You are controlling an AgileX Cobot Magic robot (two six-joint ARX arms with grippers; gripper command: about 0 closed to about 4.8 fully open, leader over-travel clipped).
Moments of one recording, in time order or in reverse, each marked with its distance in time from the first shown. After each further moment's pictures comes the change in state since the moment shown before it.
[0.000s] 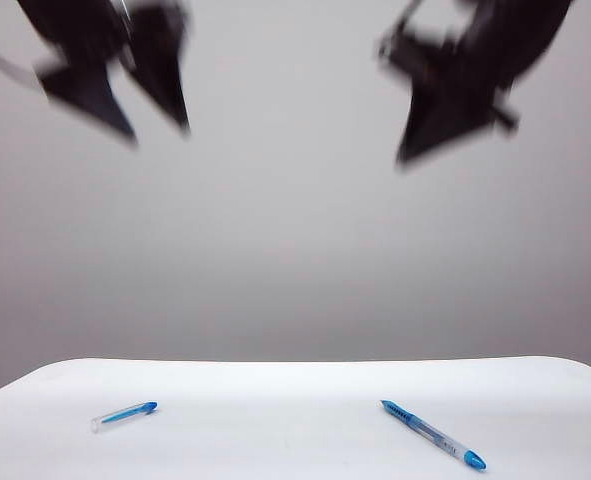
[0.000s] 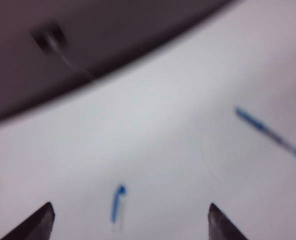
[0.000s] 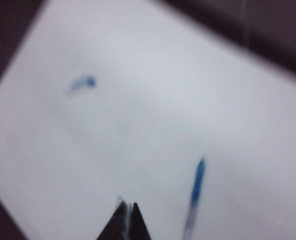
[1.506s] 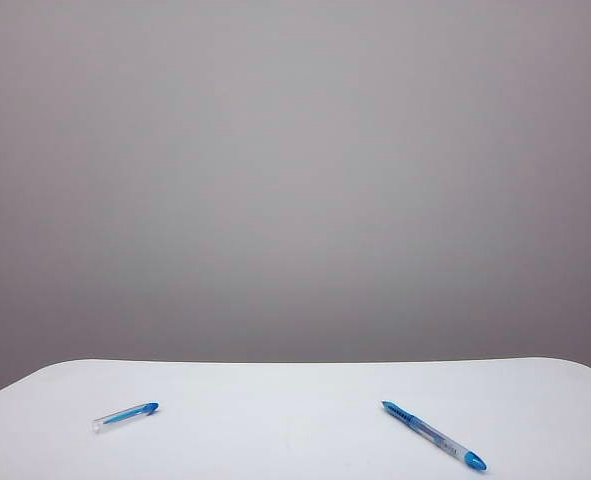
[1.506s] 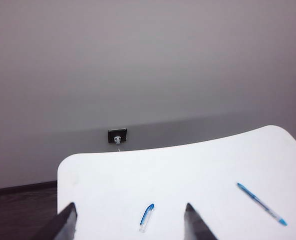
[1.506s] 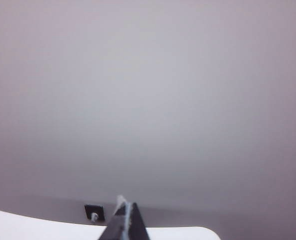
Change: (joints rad) left arm 0.480 -0.946 -0.436 0.002 0.291 -0.100; right arm -0.399 -1.406 -0.930 0.581 0.198 0.189
